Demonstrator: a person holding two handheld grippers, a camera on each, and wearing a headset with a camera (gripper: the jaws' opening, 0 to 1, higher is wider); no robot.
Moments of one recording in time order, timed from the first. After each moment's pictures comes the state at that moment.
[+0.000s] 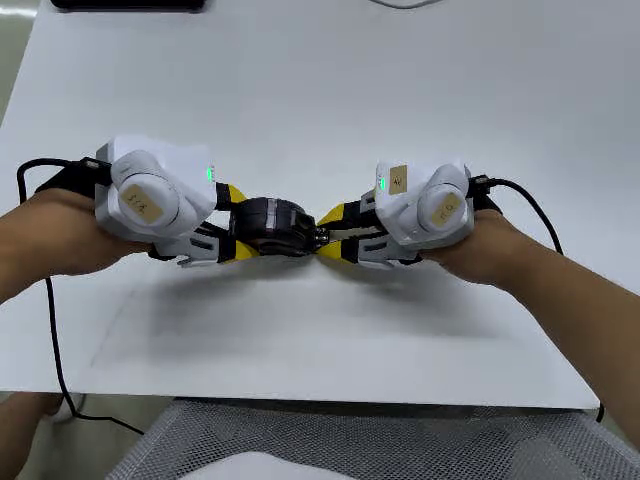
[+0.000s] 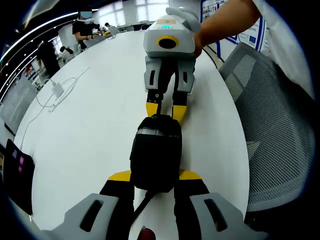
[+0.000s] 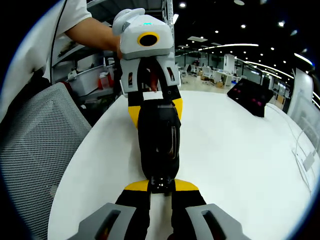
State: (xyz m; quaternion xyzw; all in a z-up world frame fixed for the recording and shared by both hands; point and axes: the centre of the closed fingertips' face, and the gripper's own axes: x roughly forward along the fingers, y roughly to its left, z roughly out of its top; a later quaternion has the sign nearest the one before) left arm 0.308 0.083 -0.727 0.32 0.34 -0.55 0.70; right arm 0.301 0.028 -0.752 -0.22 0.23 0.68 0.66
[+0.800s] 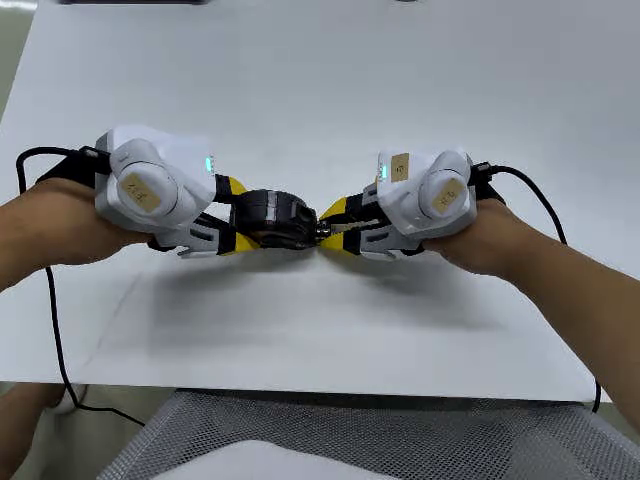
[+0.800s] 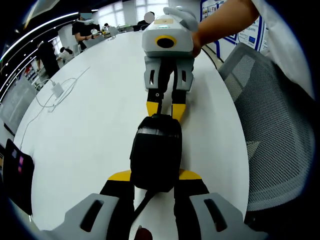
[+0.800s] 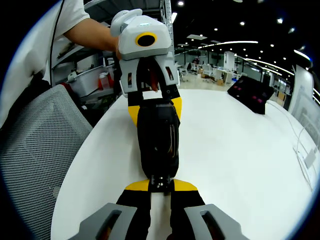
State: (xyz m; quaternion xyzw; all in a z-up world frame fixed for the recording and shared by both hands) left arm 0.308 0.084 -0.727 0.32 0.34 -0.55 0.70; right arm 0.300 0.028 -0.749 -0.21 0.24 0.68 0.66
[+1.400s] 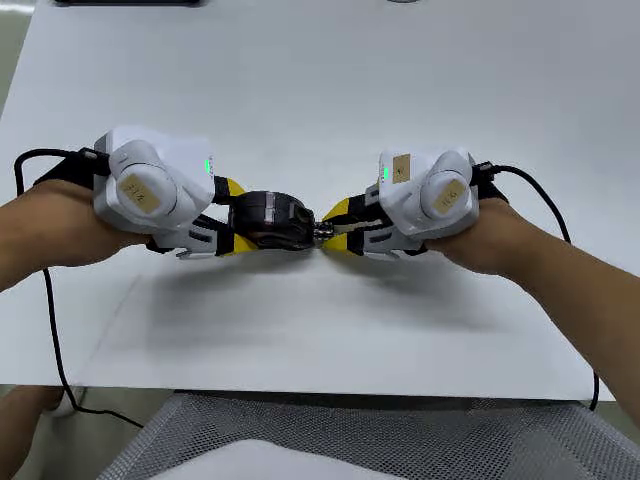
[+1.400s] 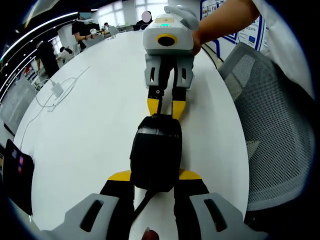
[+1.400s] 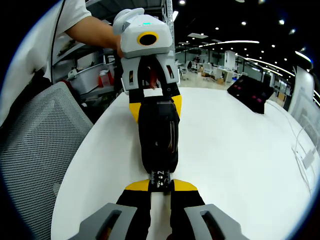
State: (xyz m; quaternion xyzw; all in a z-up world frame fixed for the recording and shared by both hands) left arm 0.308 0.084 -0.727 0.32 0.34 -0.55 0.69; right arm 0.300 0.020 -0.750 -0.22 0.25 0.68 0.66
